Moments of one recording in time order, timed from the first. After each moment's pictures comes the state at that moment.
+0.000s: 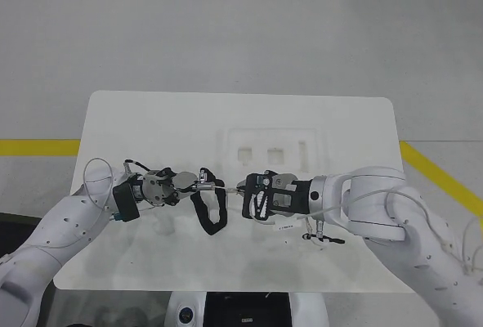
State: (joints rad) left arm 0.76 -0.83 -0.63 -1.10 1.77 -0.28 1.54; right arm -0.90 -1.02 0.96 -2.10 -0.82 -0.64 0.91
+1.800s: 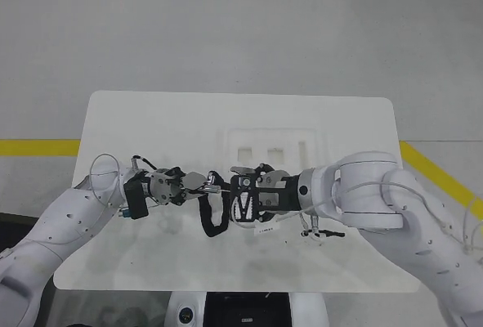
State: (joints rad) left arm 0.72 -0.84 -0.60 -1.14 1.83 -0.33 1.49; right arm -0.74 -1.03 0.86 -2.08 -0.70 -0.65 1.07
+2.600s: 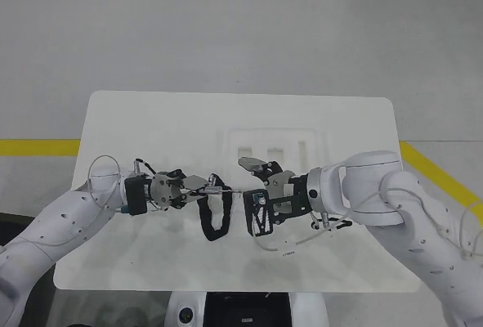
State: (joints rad) left arm 0.64 -0.76 -0.41 -1.20 1.64 -0.40 1.42; right arm -0.79 -1.01 0.91 -2.03 -0.90 -0.92 0.84
